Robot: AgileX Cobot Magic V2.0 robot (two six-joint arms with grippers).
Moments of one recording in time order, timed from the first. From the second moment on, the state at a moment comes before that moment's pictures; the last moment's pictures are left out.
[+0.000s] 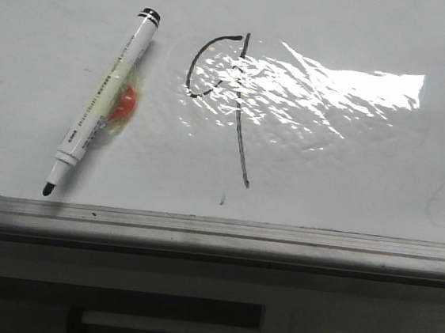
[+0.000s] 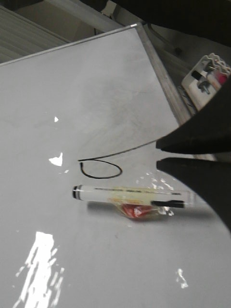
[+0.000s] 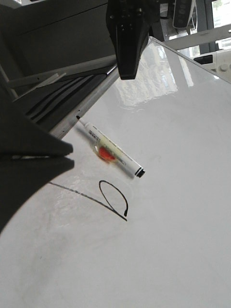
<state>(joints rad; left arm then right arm) -1.04 0.60 -0.03 -0.33 -0.52 -0.02 0.81 0.29 -0.26 -0.05 0.06 0.02</state>
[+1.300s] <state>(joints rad) -1.04 0.58 0.00 -0.33 -0.50 -0.01 0.81 0.13 -0.11 -0.05 0.05 0.02</state>
